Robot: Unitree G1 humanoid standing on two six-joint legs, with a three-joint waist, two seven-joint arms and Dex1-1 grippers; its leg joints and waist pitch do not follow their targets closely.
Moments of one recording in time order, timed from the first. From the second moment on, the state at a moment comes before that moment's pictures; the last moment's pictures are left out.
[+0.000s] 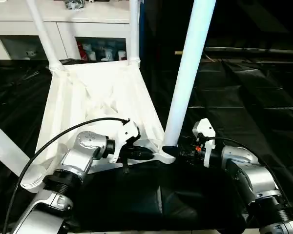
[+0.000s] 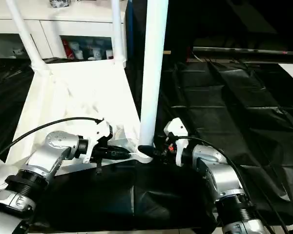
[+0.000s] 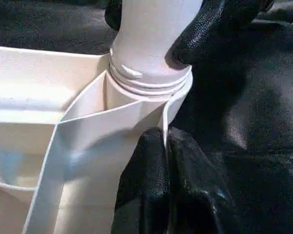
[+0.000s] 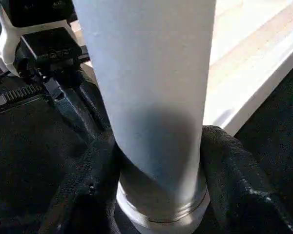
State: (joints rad) left arm -0.54 0.30 -0.24 0.56 -0.03 0.17 -1.23; right arm -0.33 -0.32 0.13 0.29 0.24 0.24 0.97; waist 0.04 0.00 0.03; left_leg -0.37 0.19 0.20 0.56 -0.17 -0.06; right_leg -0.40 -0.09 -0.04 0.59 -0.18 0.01
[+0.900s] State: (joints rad) left arm -0.68 0.08 -0.23 0.77 0.08 0.14 -0.79; right arm -0.35 -0.05 -0.01 0.43 0.16 0.12 0.39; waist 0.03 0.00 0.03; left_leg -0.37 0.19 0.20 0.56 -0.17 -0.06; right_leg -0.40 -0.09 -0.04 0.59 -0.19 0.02
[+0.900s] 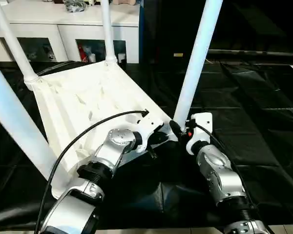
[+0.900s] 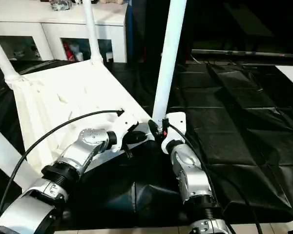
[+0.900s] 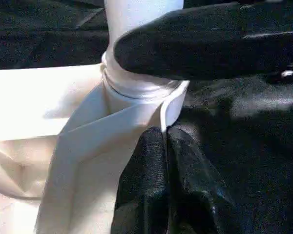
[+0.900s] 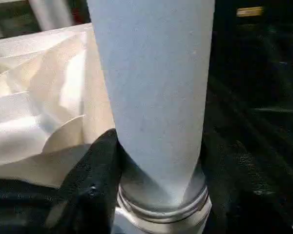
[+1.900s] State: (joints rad) left arm -0.55 0.31 -0.25 0.56 -0.04 0.16 -1.26; right arm -0.32 -0.37 0.16 0.24 0.24 0.26 0.99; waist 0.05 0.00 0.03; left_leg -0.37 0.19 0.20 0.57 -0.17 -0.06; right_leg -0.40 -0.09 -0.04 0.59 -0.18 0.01
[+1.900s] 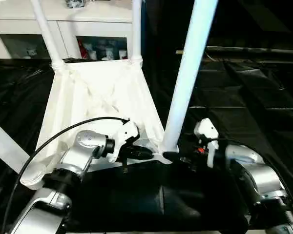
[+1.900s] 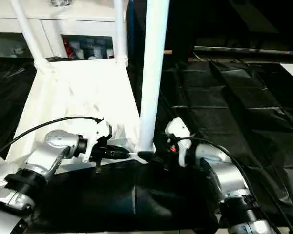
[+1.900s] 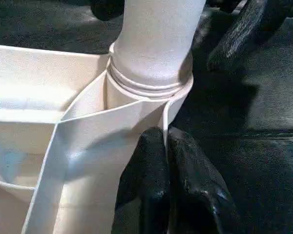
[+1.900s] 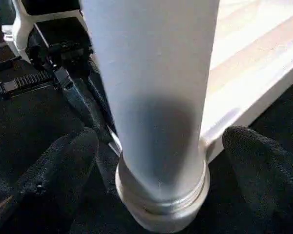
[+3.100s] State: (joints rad) left arm -0.62 0.18 -0.25 0.68 0.03 0.14 -0.99; right arm -0.28 -0.14 0.06 0.30 0.15 0.19 0.55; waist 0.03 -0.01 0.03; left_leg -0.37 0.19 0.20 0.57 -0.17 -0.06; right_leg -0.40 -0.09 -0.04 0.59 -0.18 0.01
